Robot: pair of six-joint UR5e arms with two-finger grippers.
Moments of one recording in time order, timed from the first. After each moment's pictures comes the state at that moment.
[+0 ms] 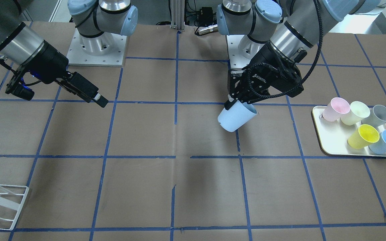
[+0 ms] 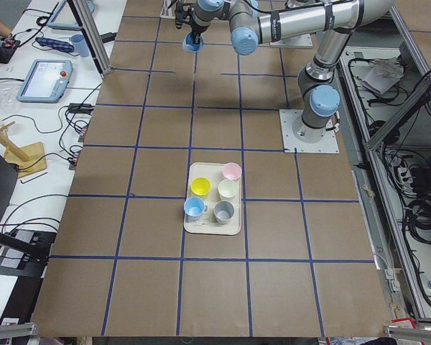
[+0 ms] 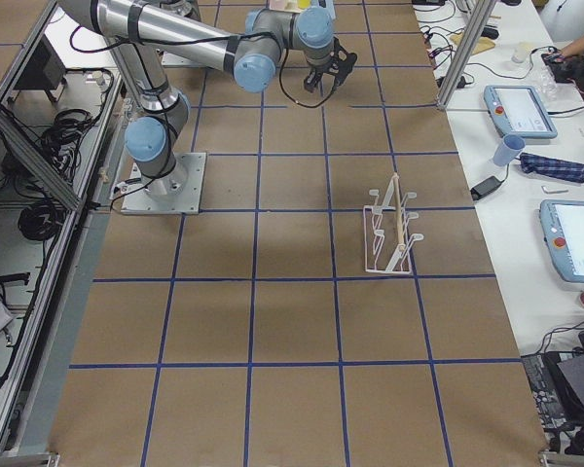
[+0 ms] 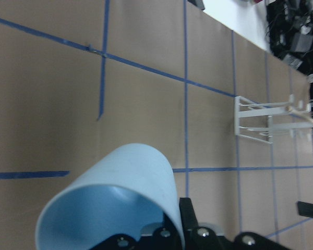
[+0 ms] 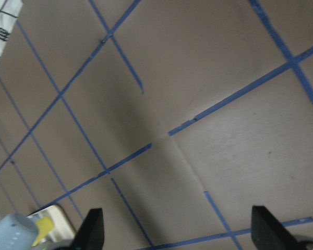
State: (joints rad) left arm -1.49 -1.52 -1.83 -1.15 1.10 0.10; right arm 1.38 -1.62 1.81 -1.80 -1.04 0.39
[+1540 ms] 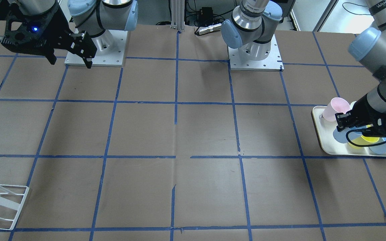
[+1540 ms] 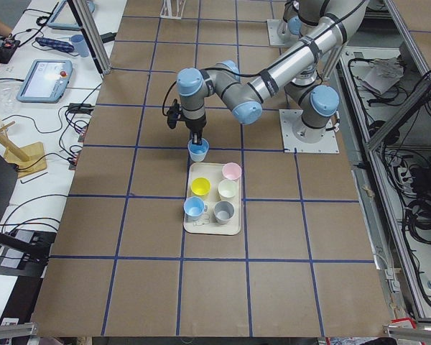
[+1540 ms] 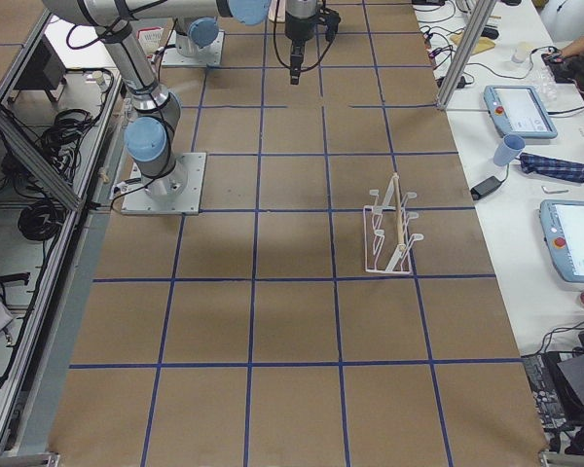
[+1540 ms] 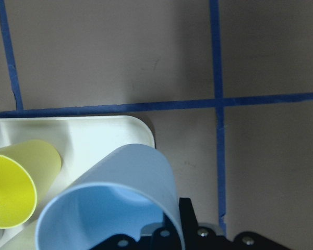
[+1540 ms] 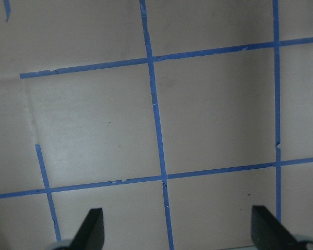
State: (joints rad) left arm -0.98 -1.79 -1.83 -1.15 1.64 0.60; right arm 1.53 -1.67 1.61 -1.45 -1.57 0.07
